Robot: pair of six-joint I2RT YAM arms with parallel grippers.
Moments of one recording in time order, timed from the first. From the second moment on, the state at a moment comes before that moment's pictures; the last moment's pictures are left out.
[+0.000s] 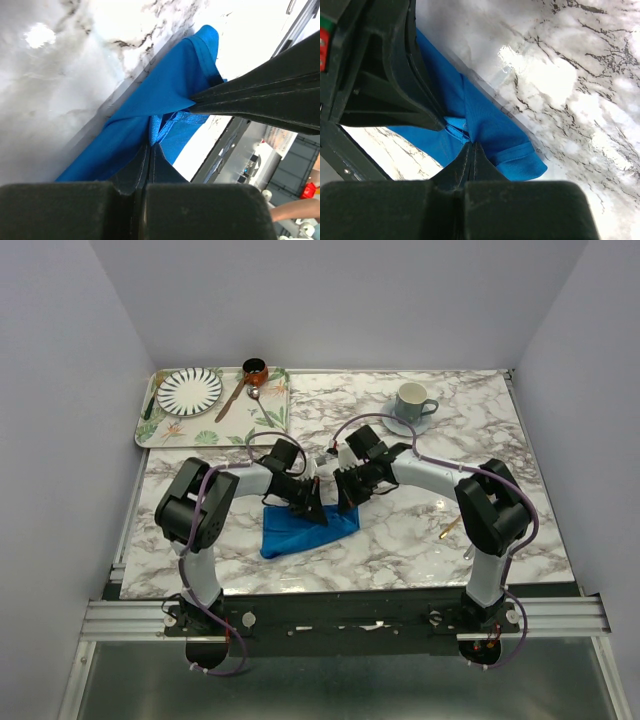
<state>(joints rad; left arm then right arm) -0.47 1.87 0.97 -0.24 0.83 -0.35 0.66 1.87 1.23 -0.48 -0.44 0.14</state>
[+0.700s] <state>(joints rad) -0.42 1.97 1.08 -0.25 0.89 -0.43 0.65 1.87 1.24 -0.46 -0.47 0.12</state>
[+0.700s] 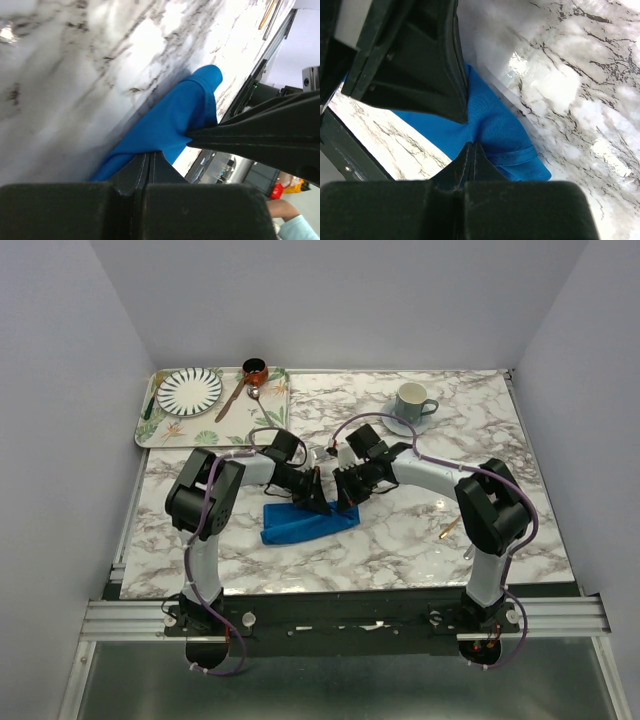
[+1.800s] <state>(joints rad) -0.35 2.05 1.22 -0.46 0.97 -0.29 0.63 2.02 1.37 -0.53 -0.44 0.07</state>
